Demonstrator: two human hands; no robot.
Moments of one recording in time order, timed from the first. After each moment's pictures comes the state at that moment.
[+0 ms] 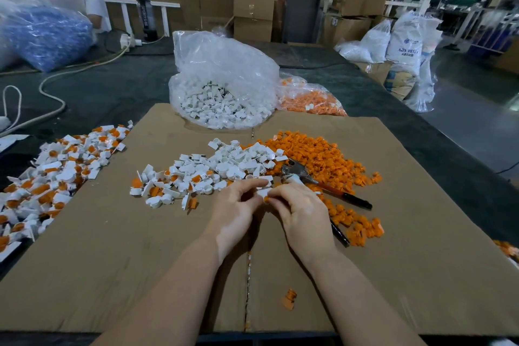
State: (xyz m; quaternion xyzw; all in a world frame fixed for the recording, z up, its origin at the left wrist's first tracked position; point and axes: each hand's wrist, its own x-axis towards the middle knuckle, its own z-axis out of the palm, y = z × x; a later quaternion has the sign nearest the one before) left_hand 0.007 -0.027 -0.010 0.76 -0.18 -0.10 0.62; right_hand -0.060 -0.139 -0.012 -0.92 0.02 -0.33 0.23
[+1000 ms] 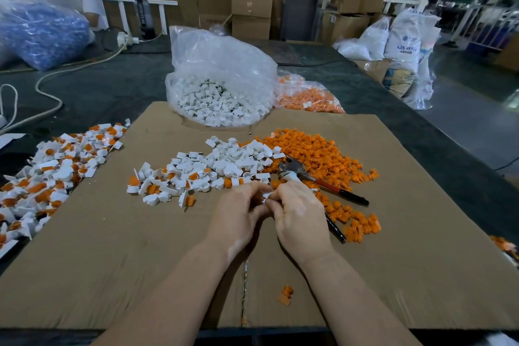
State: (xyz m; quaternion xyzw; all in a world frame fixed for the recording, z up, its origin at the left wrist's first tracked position) left_hand 0.001 -0.028 -0.016 0.84 -0.32 0.02 0.44; right_hand -0.062 -0.136 -0.015 -0.92 0.03 -0.35 0.18
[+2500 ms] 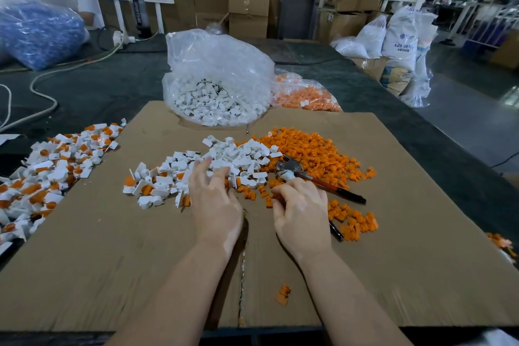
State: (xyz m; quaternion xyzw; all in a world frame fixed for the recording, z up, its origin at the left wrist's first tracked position) left_hand 0.010 -0.029 -0.025 0.88 -0.12 0.15 0.44; right_hand -0.061 -0.139 -0.022 -0.93 0.13 -0.32 0.15
